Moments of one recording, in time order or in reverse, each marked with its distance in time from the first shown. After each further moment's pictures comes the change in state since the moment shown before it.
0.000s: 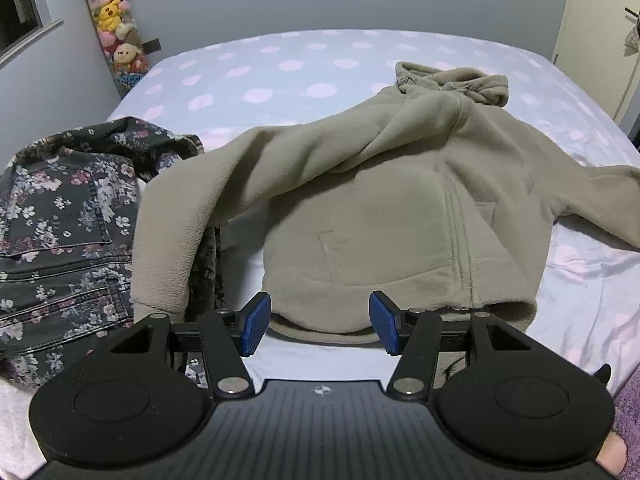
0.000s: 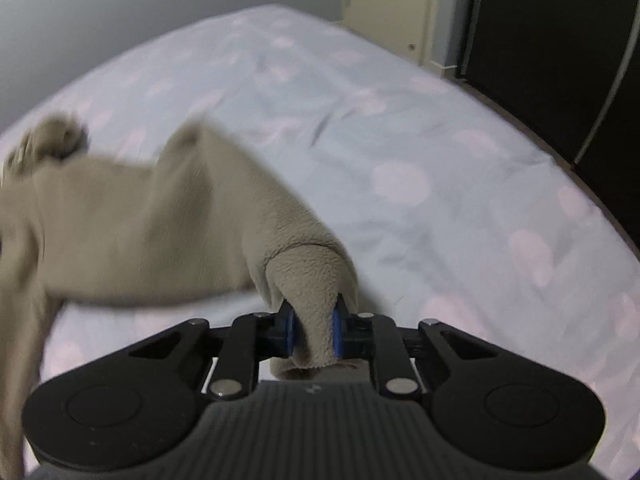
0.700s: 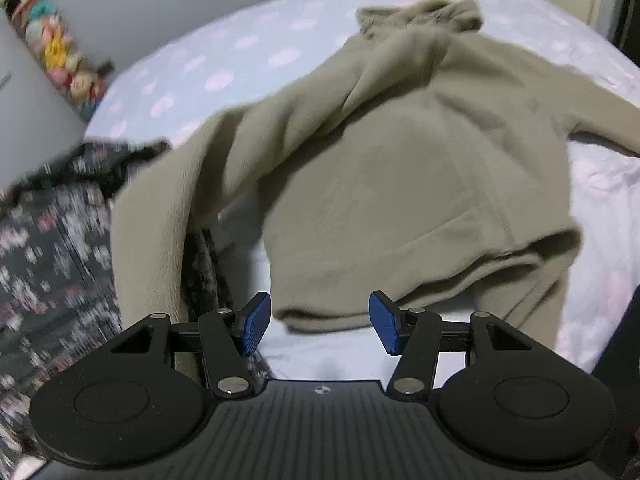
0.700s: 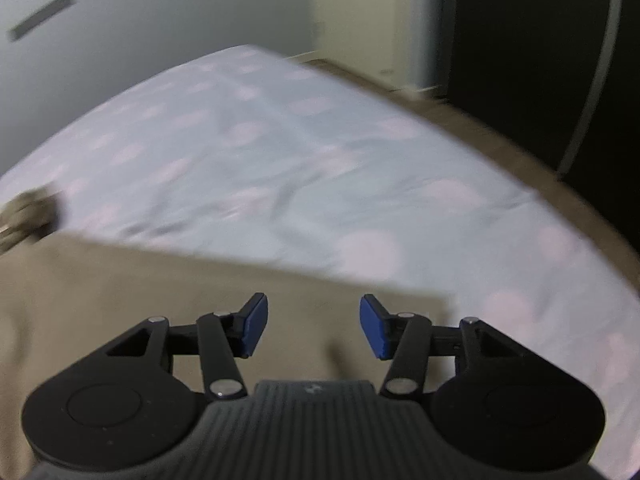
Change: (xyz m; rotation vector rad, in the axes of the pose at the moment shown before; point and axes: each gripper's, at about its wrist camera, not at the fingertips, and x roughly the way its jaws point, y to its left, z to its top) left arm 0.052 0.000 -0.003 0.229 0.108 0.018; right arm 0.003 0.017 0.019 -0.003 -0.045 0.072
